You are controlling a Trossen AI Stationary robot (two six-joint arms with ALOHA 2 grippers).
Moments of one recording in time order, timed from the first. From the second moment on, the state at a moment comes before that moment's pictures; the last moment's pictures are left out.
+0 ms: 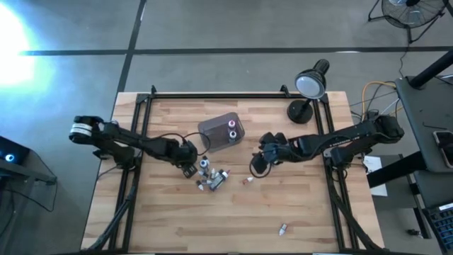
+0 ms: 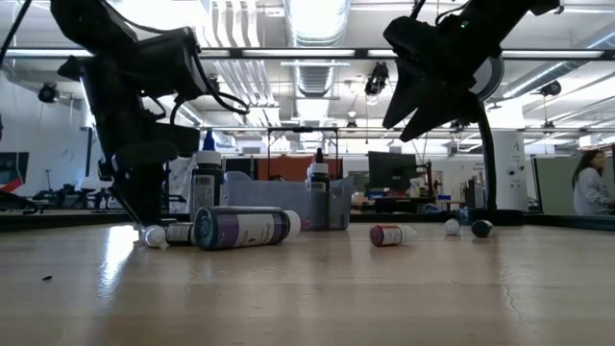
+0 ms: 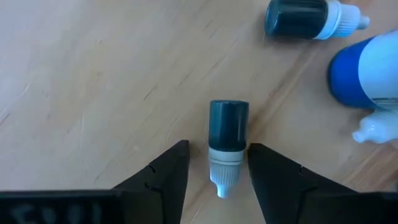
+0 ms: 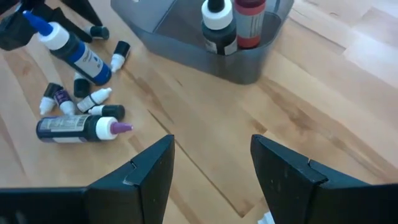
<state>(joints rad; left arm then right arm) -0.03 1.45 0.62 -0.45 -0.16 -0.67 0.14 1.39 0.90 -0.42 0.42 0.83</state>
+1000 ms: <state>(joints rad) 0.15 1.44 1.17 -0.42 -0.21 -0.63 0.02 1.14 0.84 -0.49 0.39 0.55</state>
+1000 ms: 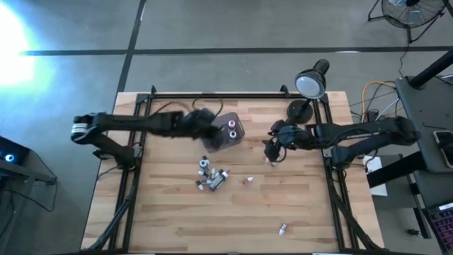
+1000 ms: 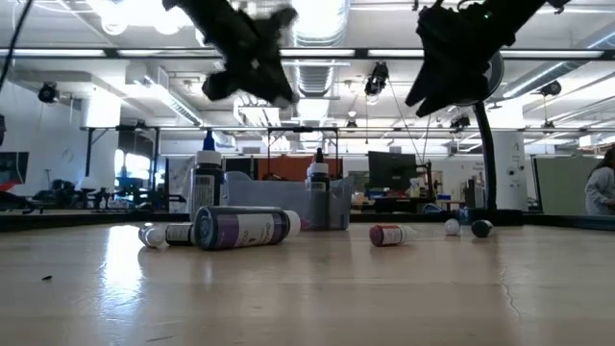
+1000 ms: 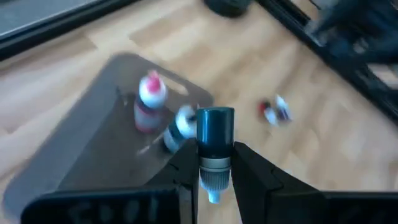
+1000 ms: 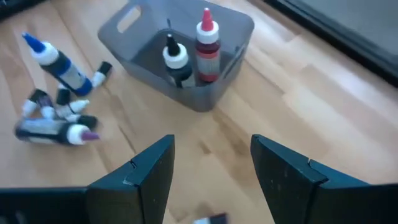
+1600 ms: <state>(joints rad) 0.18 1.62 1.49 -0.94 -0.29 -0.53 0.01 1.07 0.78 -0.48 0.28 0.40</state>
